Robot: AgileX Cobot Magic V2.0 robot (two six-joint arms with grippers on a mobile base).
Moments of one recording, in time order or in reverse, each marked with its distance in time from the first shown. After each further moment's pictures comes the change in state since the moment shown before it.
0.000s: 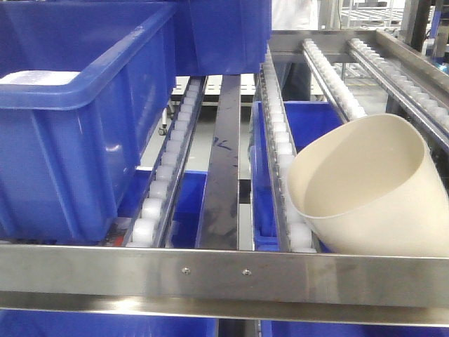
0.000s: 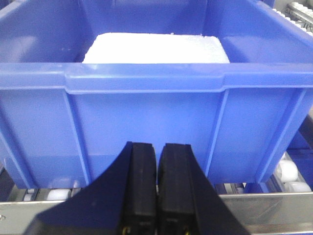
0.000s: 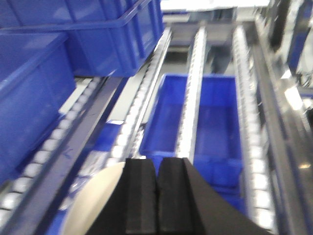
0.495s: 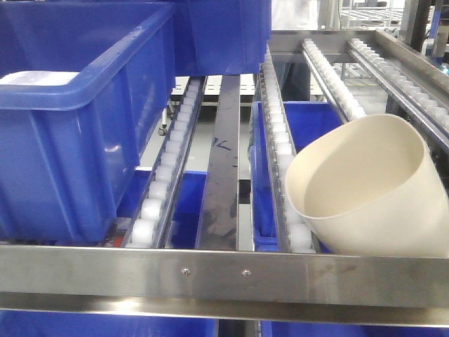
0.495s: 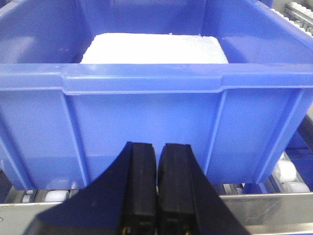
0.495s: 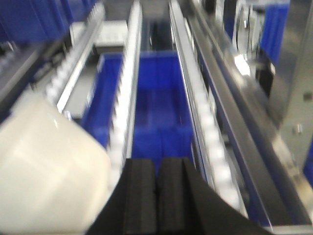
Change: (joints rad) left arm 0.000 0.000 0.000 0.000 -0.002 0.000; right arm -0.214 -0.231 0.520 0.002 -0.330 0.000
